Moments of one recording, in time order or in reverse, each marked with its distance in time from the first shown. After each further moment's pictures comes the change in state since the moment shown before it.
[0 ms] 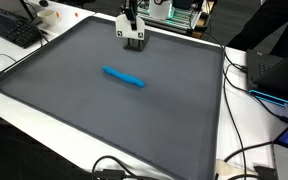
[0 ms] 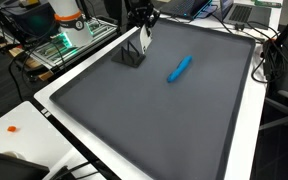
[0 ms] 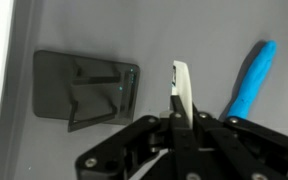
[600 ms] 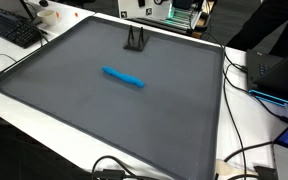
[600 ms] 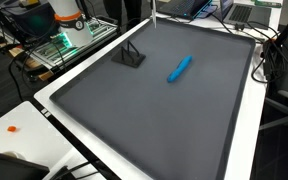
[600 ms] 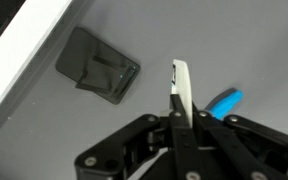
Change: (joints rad) arm 0.027 -0.034 0.035 0.274 -0.150 -0.446 -0.190
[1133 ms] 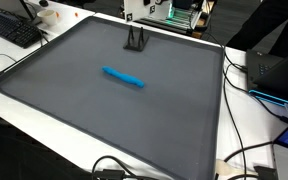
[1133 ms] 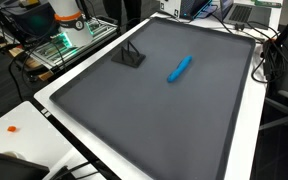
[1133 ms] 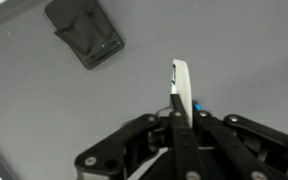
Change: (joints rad) arm 0.045 0.133 0.032 0.216 -0.084 -0.106 -0.297
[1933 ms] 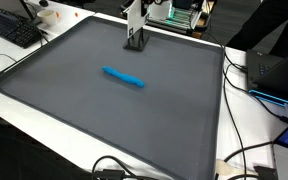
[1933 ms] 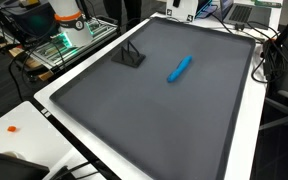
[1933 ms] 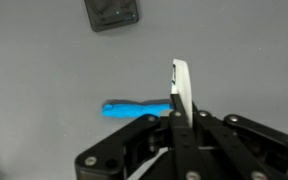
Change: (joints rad) arm 0.041 0.180 0.003 0.199 -0.121 -0.096 -0.253
